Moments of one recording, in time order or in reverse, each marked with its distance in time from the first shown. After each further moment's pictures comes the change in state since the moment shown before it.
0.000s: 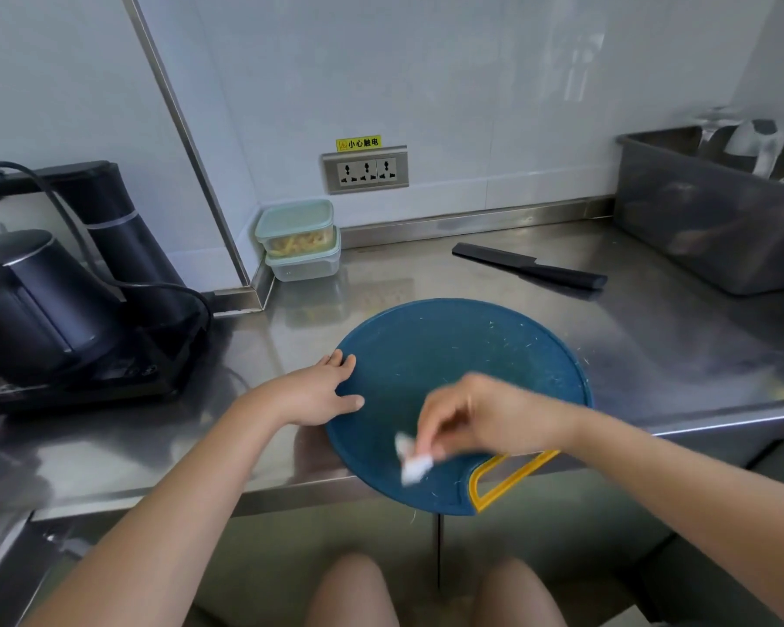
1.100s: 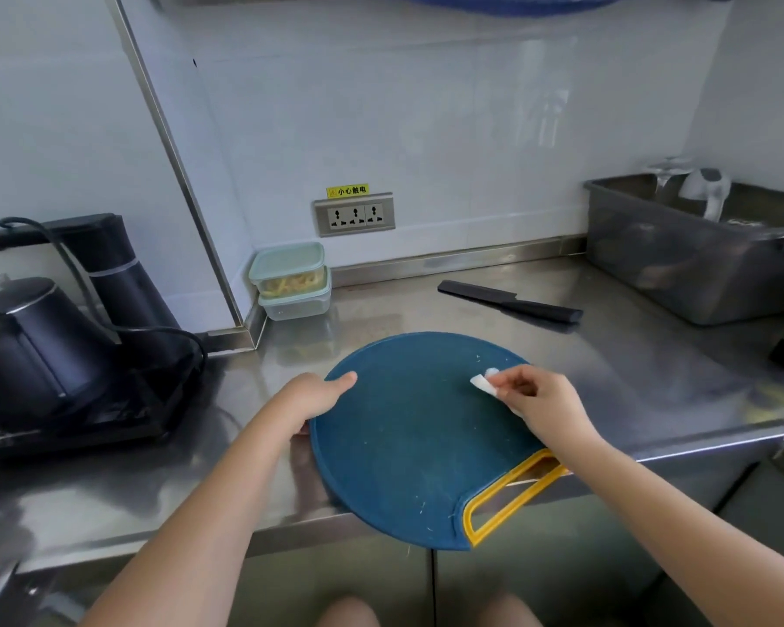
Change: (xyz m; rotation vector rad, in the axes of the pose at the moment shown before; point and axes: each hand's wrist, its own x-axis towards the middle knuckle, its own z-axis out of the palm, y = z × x) left_hand 0.030 0.008 -0.012 -0.635 0.280 -0.391; right_hand -0.025 0.061 -0.015 0.207 0.932 0.454
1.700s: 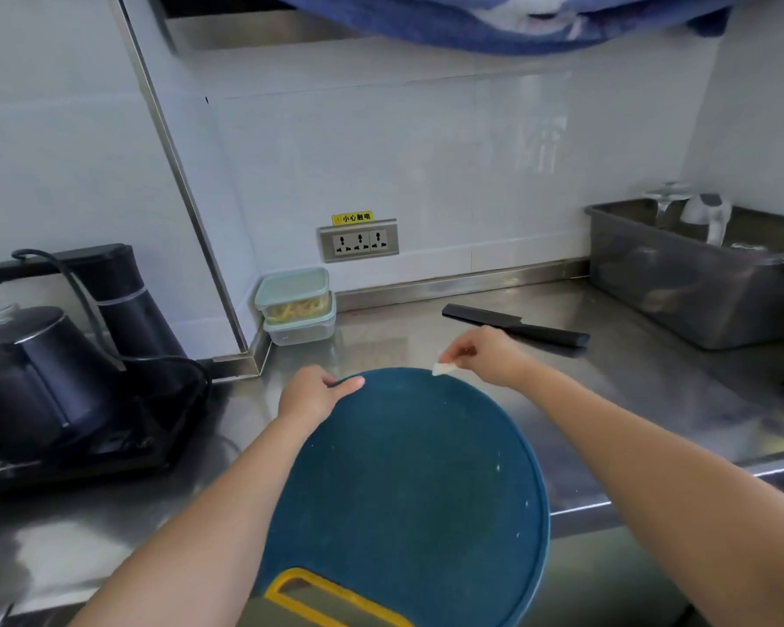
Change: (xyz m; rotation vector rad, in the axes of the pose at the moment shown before) left_hand 0.052 0.003 -0.003 0.029 0.267 0.279; right_hand 0.102 -0.054 0.022 -0.424 -0.304 -0.228
